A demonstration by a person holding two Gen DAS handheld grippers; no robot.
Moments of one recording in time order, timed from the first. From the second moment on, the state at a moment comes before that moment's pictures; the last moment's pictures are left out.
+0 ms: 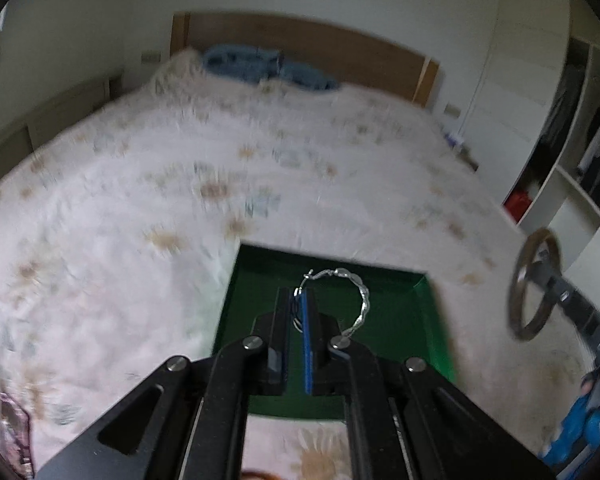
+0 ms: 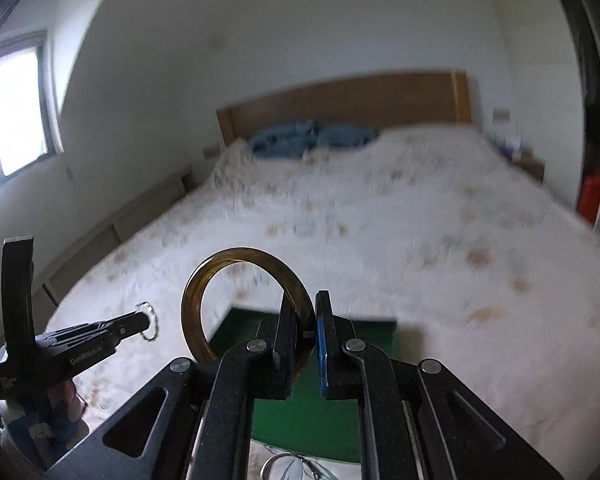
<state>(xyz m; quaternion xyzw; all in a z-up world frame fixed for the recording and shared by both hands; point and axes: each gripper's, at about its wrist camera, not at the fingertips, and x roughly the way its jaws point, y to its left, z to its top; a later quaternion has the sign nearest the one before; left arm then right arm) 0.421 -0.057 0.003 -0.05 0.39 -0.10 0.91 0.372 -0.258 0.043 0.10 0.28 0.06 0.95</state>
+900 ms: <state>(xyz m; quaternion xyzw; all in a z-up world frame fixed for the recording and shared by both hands) 0.475 -0.082 -0.135 0.02 0.47 -0.04 0.88 0.461 -0.234 -0.131 0.02 0.47 0.01 0.88</state>
